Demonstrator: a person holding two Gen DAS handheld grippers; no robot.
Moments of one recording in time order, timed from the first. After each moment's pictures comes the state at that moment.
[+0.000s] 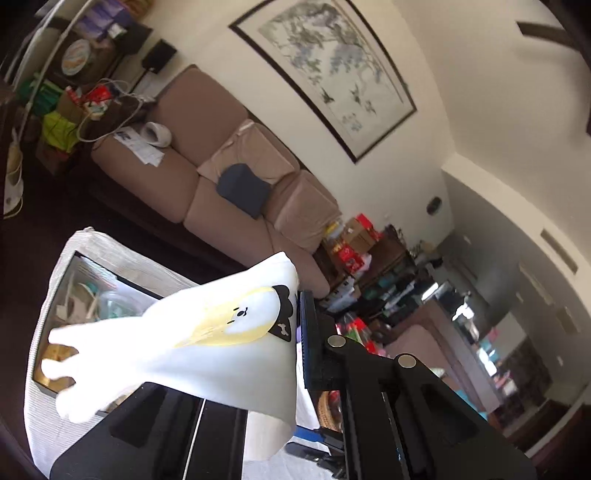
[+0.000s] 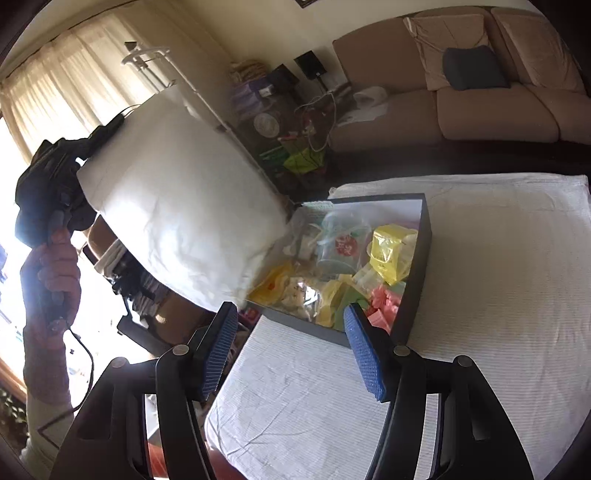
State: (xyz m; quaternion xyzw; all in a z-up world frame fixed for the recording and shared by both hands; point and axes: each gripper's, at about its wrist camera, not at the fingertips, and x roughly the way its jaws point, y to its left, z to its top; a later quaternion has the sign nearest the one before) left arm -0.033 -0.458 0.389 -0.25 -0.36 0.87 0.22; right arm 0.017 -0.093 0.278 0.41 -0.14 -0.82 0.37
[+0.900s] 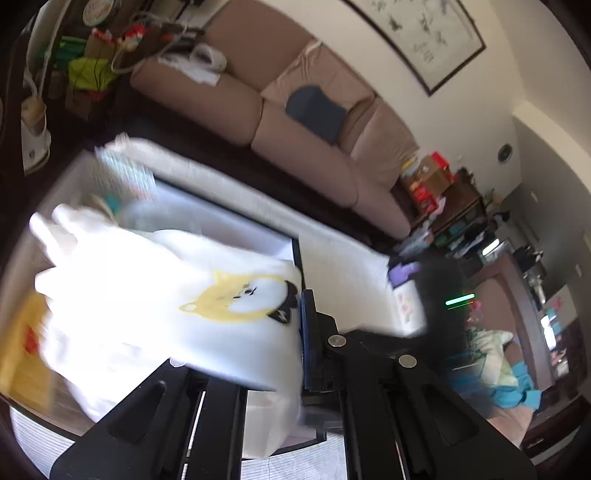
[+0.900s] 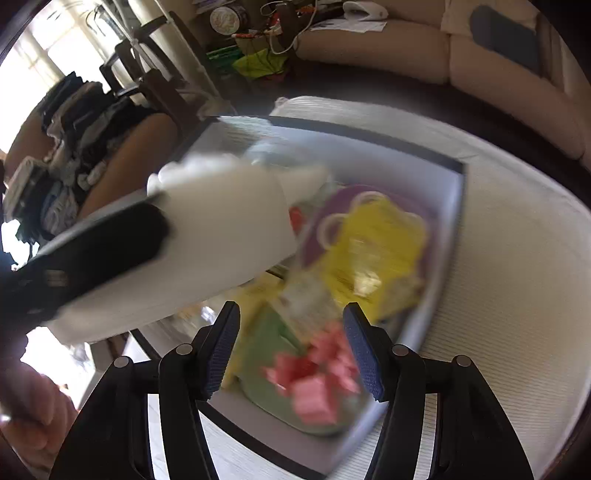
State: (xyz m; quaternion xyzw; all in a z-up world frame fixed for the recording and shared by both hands) left arm -0.136 -0.351 0.148 -0.40 -0.29 0.85 0.16; right arm -0.134 -0.203 0.146 0.54 0.08 -0.78 0.30
